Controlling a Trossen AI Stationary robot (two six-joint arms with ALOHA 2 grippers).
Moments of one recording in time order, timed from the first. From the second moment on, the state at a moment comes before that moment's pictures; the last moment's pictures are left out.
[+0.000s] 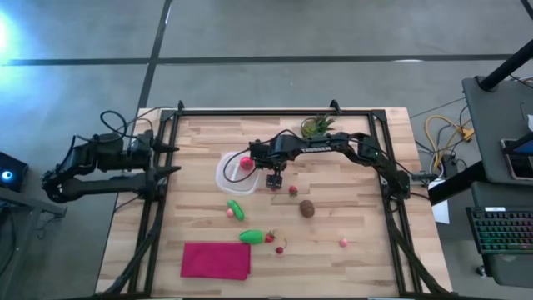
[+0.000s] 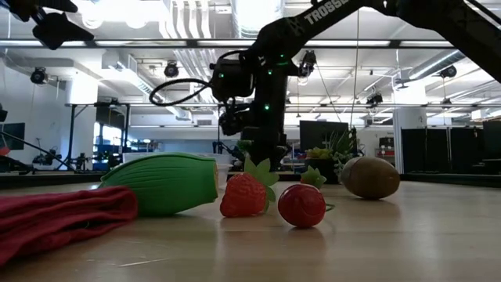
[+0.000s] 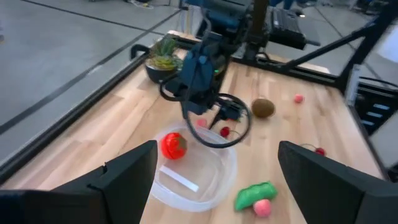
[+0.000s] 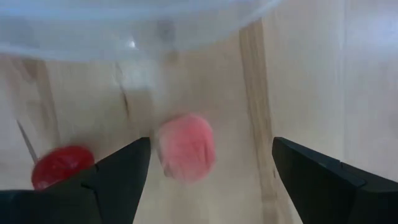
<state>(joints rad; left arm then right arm) 0.16 0.27 0.78 -0.90 -0.06 -0.17 -0.17 2.27 1.78 -0.93 0.06 -0.02</state>
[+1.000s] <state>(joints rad) 0.16 0.29 0.78 -1.07 -0.06 -0.09 -0.16 2.18 1.90 -1.05 0.03 0.00</state>
